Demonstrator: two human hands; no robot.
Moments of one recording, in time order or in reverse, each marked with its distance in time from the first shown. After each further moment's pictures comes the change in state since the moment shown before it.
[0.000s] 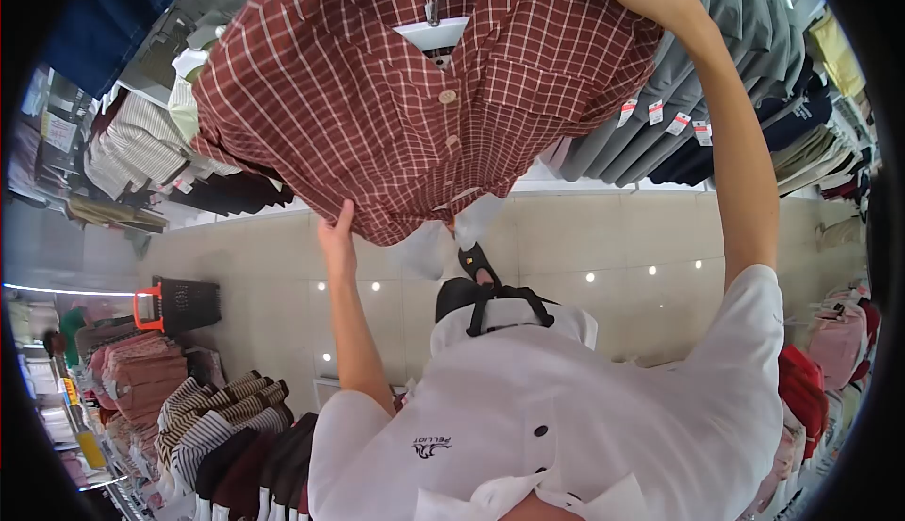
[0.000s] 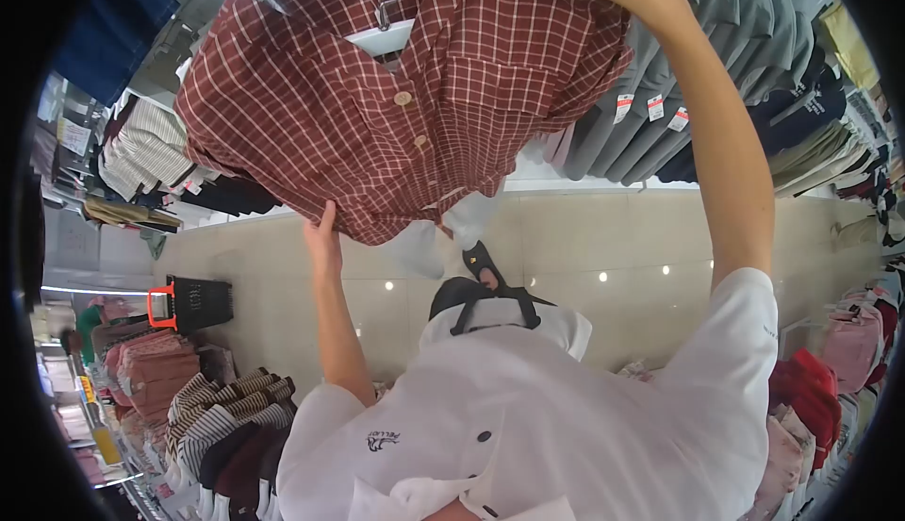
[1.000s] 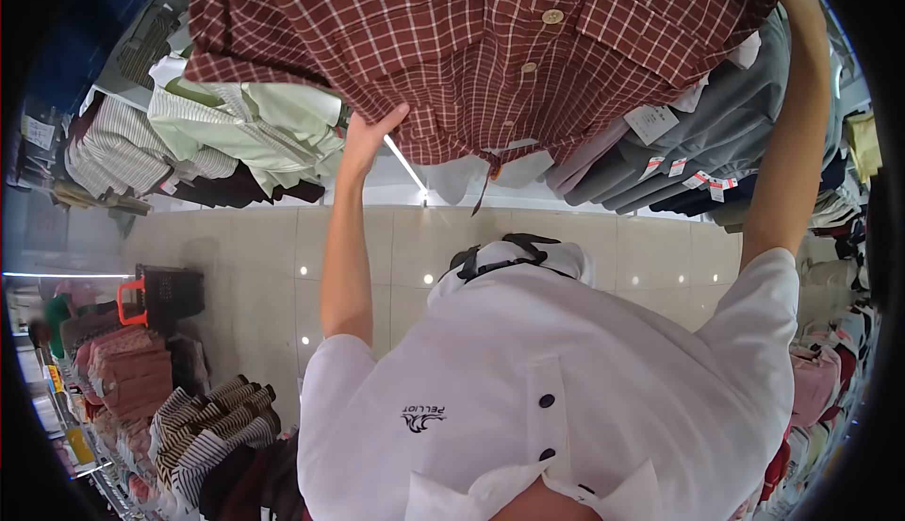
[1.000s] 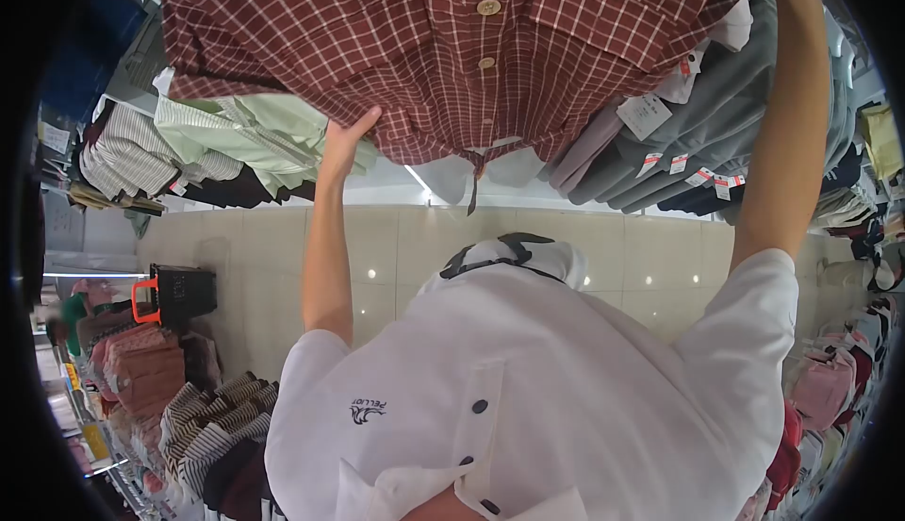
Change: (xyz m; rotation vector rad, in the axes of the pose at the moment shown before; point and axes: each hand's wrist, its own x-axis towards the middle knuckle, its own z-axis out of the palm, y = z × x) left_hand 0.183 0.014 0.117 0.147 -0.353 0.096; right_hand 0.076 0.054 -0.022 -0.148 0.191 0.118
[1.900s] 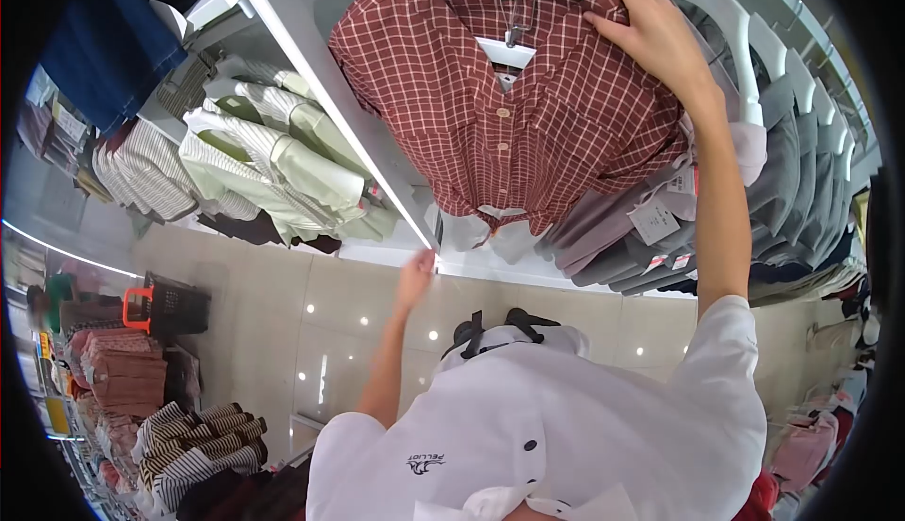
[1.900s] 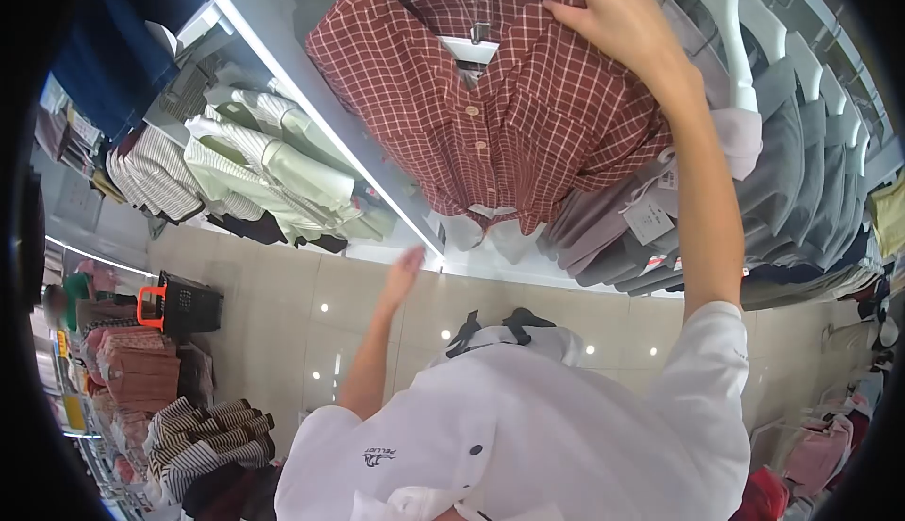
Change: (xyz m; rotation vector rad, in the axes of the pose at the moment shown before) left_hand -0.089 -0.179 0.042 0.443 0.059 -0.202; right_hand -0.018 0.099 0.046 -0.106 -0.159 0.015
